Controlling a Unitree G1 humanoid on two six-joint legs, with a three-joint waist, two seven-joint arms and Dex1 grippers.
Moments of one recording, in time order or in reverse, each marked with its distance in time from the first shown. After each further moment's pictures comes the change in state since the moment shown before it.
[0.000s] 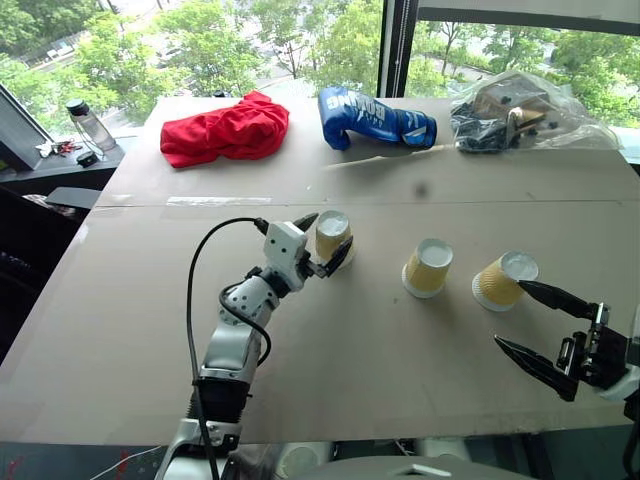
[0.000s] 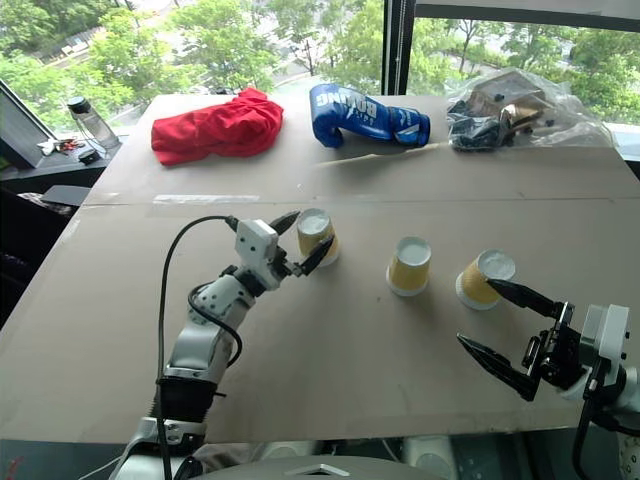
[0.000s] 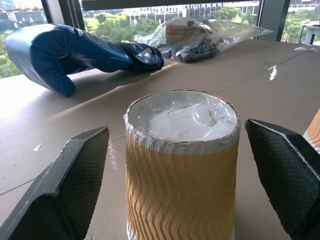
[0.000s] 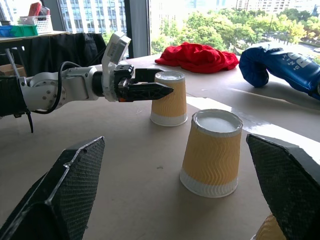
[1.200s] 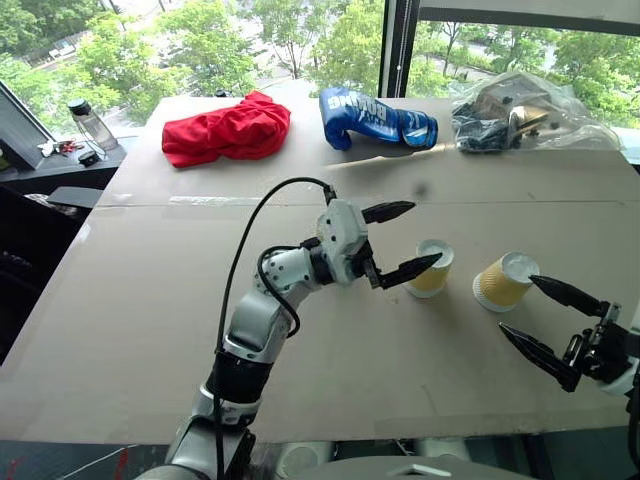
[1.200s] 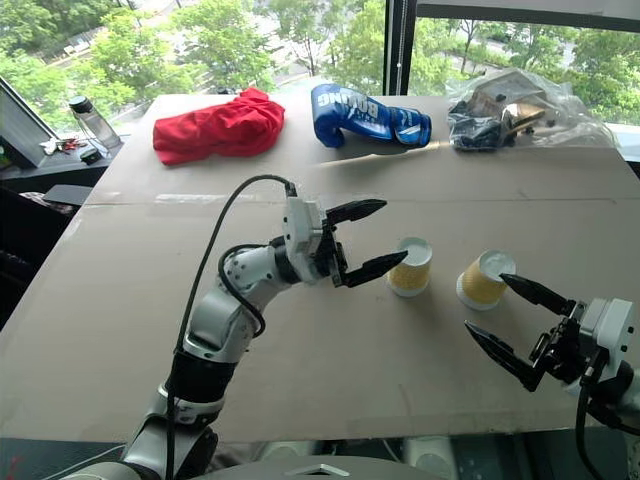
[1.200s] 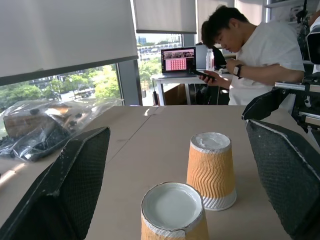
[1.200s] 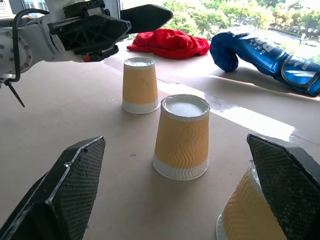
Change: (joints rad) left arm -0.073 0.017 -0.127 -0.396 -0.239 0.281 -0.250; right arm 0.007 -0.007 -0.029 -0.023 -0.019 0.030 -0.103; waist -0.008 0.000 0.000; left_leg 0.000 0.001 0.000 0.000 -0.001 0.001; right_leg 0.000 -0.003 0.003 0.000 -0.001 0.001
